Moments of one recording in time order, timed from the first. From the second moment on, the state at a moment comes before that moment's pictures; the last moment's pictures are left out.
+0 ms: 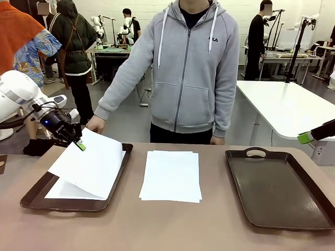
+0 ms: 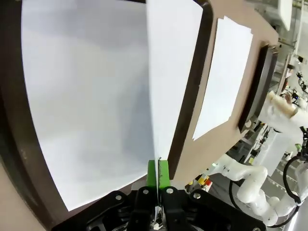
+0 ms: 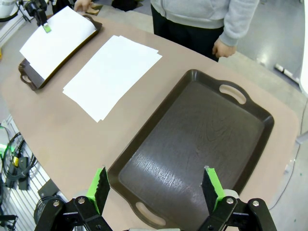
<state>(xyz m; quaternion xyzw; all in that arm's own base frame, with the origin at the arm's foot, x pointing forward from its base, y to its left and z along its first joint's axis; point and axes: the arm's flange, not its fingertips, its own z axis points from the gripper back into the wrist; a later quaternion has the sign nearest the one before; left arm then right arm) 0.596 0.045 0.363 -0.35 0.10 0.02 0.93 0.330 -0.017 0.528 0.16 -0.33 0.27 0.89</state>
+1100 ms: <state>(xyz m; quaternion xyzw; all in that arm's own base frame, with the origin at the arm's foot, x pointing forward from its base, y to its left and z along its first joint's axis) 0.609 0.042 0.351 -0.27 0.09 0.02 0.96 0.330 -0.017 0.528 0.16 -0.33 0.27 0.89</state>
